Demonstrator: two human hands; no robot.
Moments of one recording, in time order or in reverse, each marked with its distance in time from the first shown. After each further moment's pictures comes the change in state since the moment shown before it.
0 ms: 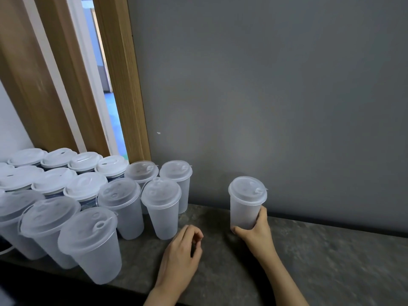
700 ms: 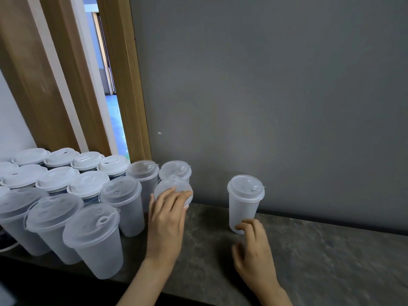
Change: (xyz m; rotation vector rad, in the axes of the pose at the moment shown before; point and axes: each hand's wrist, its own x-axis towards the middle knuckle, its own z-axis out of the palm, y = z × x) left_hand 0.034 0.019 -0.051 0.323 0.427 0.191; right_hand -0.059 -0.005 0.000 -0.602 0.092 -0.681
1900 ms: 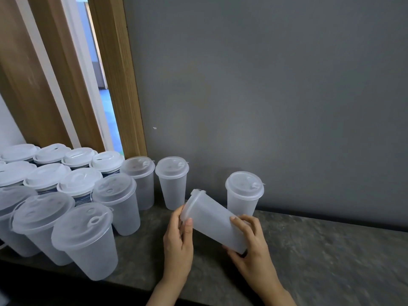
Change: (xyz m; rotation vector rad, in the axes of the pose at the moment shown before) left_hand -0.048 0.017 0.047 -0.742 -0.040 -0.520; right_hand -0.007 0.012 0.002 0.217 -0.157 0.080
